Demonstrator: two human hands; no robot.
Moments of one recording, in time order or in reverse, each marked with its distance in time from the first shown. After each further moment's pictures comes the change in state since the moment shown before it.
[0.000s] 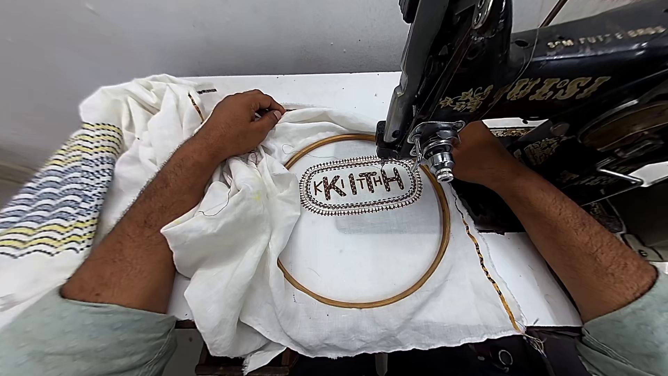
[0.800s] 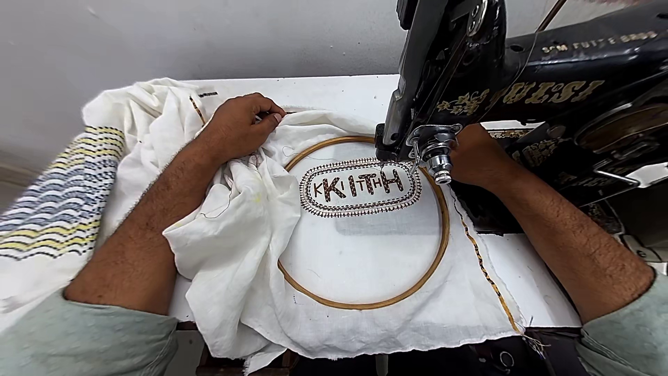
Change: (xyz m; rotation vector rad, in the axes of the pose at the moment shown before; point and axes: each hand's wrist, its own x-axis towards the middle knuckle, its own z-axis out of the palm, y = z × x) left_hand 0.000 0.002 -0.001 -0.012 -0.006 -0.027; right_hand -0.002 -0.006 -0.003 -0.020 -0.036 0.071
